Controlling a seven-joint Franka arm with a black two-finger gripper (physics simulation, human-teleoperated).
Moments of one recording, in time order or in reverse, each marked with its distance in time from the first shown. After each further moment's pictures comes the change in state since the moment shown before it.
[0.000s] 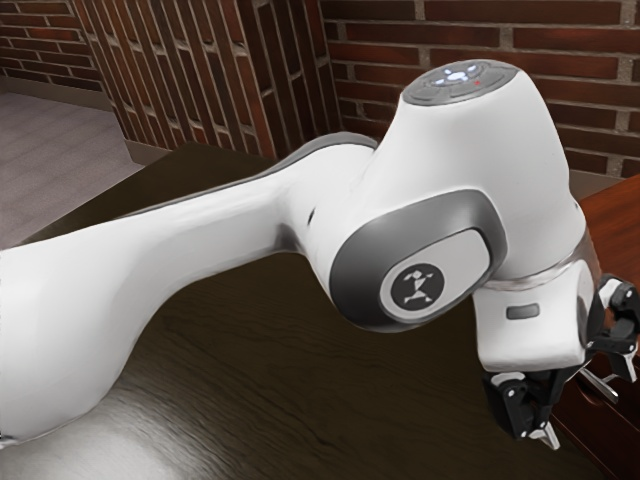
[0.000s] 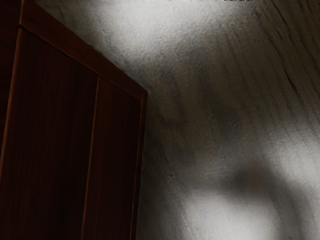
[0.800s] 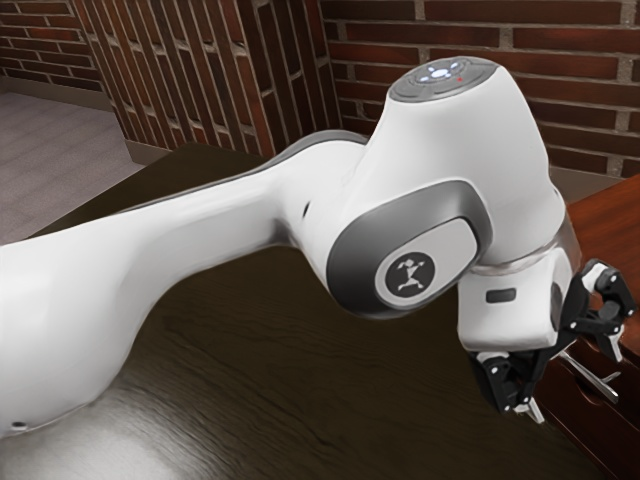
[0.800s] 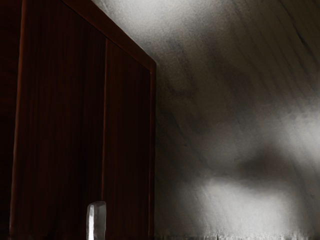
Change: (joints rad) arm 0.024 0.004 0.021 -0.008 0.007 0.030 0.100
